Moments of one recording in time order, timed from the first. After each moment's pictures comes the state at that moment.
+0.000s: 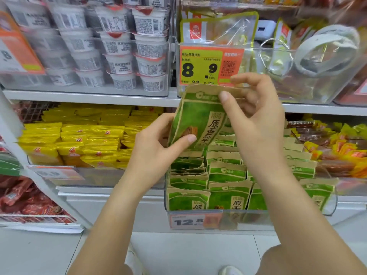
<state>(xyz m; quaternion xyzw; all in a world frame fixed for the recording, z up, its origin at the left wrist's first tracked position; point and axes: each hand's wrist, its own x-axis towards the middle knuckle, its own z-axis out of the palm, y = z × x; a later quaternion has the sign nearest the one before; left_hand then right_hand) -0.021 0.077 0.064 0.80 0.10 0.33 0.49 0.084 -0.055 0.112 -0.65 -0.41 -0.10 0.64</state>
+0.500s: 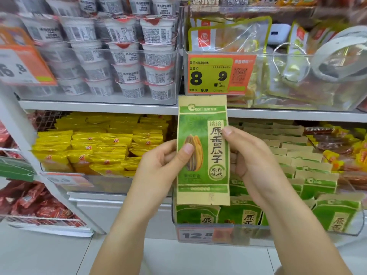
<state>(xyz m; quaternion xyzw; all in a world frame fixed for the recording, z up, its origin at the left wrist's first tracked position) -0.035 0.060 0.065 0.63 0.16 0.25 0.72 0.080 -0.059 0.083 -0.61 -0.28 0.29 0.68</state>
